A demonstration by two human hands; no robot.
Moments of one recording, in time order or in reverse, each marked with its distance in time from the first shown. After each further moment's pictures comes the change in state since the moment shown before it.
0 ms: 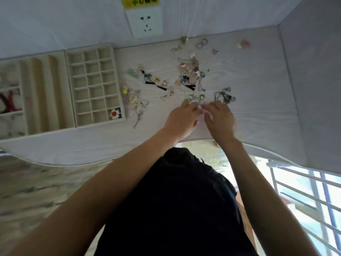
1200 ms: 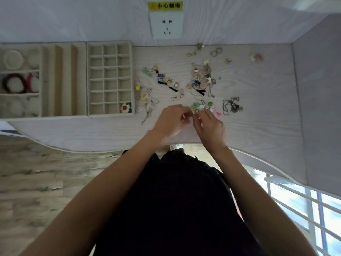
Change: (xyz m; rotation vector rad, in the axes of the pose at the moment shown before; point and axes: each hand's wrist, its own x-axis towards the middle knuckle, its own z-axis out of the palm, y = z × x) left_hand -0.028 -0.022 -0.023 -0.388 0.117 -0.323; right_hand -0.007 -0.034 0.010 0.062 0.134 -0.296
